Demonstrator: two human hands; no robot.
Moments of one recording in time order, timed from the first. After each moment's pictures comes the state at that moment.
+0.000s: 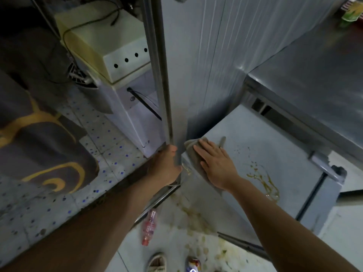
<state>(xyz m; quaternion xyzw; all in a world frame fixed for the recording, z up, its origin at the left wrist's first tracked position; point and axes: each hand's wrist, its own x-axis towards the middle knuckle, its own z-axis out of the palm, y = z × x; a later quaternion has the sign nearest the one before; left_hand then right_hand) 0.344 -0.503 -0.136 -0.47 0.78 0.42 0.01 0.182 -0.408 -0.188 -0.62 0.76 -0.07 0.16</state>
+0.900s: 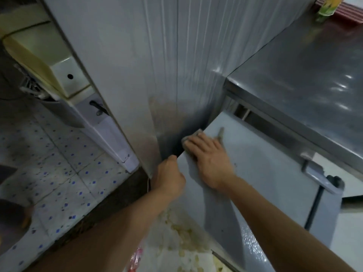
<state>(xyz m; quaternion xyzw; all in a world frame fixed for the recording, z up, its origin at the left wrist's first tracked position) 0.249 -0.509 -0.169 -0.47 0.81 0.35 0.04 0.114 -0.444 -0.201 -0.61 0.78 -0.07 0.07</state>
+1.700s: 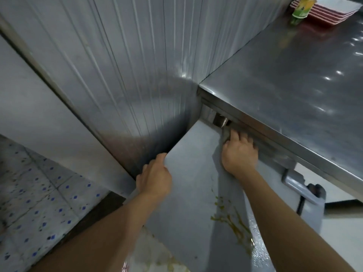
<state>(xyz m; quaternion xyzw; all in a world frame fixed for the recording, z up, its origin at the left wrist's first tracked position) 0.189 -0.516 -0.195 -0.49 0.80 0.34 0.02 -0.004 -0.416 -0.207 -0.28 0.95 -0.09 0.06</state>
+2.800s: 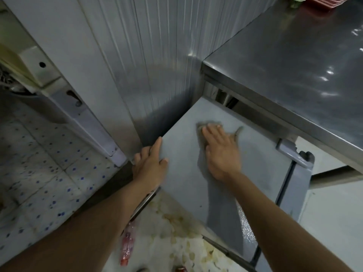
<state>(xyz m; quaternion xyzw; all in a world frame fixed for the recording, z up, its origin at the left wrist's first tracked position) 0.257 -0.496 -0.209 -0.47 0.82 0.34 0.05 0.094 -0.375 -0.204 -0.46 0.88 -0.10 0.07</state>
